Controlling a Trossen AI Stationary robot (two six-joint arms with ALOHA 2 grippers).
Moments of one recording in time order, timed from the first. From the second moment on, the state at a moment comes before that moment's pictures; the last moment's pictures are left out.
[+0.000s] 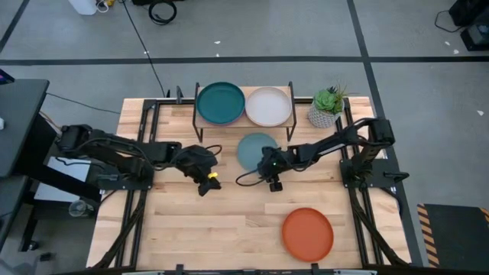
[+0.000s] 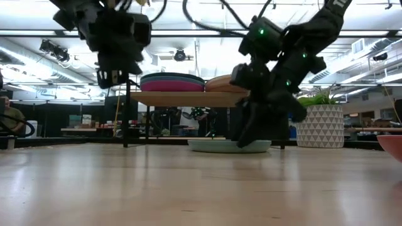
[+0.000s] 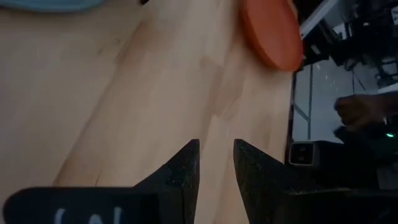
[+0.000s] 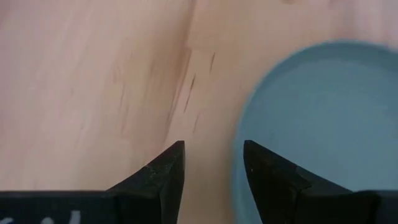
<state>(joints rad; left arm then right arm) -0.06 1.27 0.70 -0.12 0.27 -0.72 -0.01 1.73 0.80 0.07 -0.02 -0.21</state>
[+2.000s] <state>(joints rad) 0.18 0.87 0.70 0.46 0.21 -0.72 -0.07 1.38 1.47 -0.58 -0.36 -0.08</state>
